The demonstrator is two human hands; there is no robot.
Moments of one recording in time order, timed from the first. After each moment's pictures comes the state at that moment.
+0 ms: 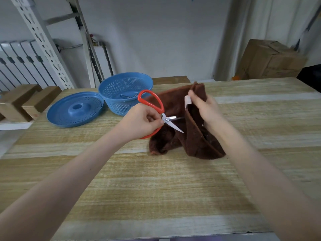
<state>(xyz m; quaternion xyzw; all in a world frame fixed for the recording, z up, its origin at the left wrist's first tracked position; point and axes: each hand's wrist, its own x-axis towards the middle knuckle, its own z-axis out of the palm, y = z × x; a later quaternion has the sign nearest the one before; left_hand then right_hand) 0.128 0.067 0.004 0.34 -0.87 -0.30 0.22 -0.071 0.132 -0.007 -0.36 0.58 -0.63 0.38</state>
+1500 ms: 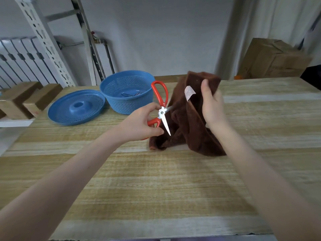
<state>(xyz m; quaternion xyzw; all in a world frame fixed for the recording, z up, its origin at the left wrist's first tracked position) 0.136 0.066 0.004 0.33 -0.85 -0.39 0.15 -0.058 0.132 0.002 -0.37 0.62 -0.67 0.19</state>
